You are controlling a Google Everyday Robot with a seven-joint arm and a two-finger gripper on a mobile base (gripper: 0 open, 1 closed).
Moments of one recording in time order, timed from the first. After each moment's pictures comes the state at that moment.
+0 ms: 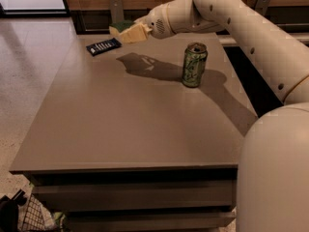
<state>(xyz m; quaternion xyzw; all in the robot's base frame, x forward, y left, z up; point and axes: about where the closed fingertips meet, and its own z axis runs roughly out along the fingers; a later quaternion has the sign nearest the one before) 0.744 0.058 0.929 -0.46 0.70 0.31 0.45</state>
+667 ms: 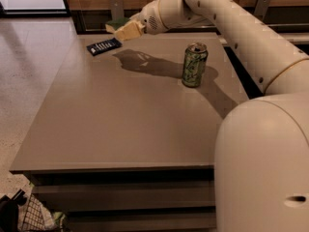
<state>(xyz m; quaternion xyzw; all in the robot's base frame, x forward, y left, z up) 0.770 0.073 0.926 -0.47 0.70 0.28 0.45</state>
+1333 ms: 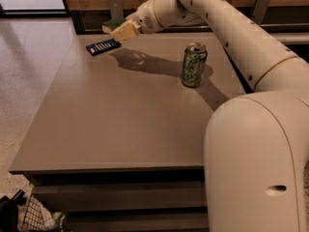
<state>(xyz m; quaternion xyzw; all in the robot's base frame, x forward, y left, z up) 0.777 0.087 0.922 -0.49 0.70 0.28 0.44</state>
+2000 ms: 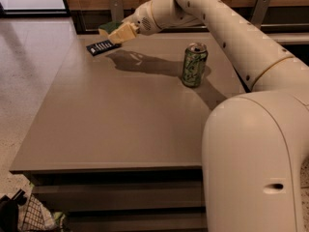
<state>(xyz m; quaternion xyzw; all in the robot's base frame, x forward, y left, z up) 0.777 0.094 0.918 -0.50 0.69 0.28 0.44</state>
